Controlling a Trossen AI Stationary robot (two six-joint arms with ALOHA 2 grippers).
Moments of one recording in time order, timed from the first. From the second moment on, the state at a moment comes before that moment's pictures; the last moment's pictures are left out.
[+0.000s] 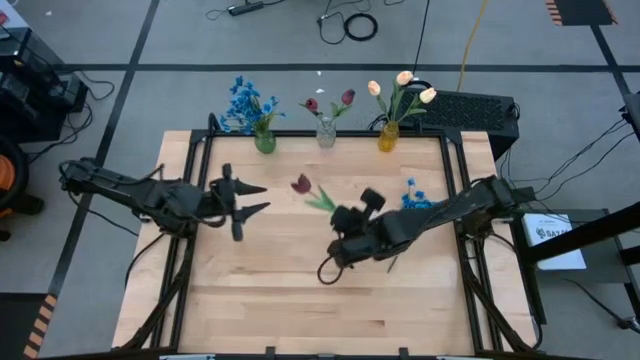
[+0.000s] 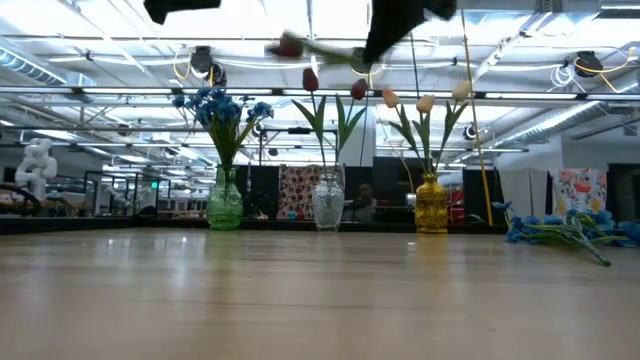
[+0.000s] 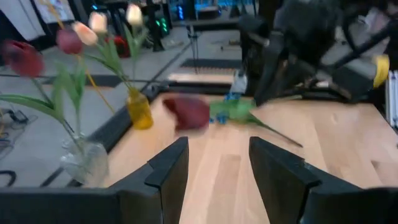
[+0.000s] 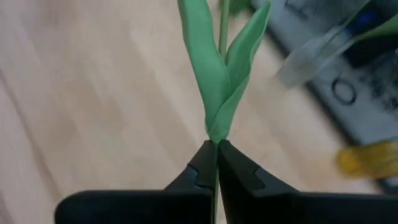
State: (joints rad) left arm -0.29 0.81 0.75 -0.18 -0.52 -0.04; right arm 0.33 1.82 1.69 -1.11 0.73 0.71
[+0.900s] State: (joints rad) left arm -0.28 1.08 0.75 0.38 -0.56 0.15; right arm 0.25 1.37 1.65 -0.61 0.75 -0.03
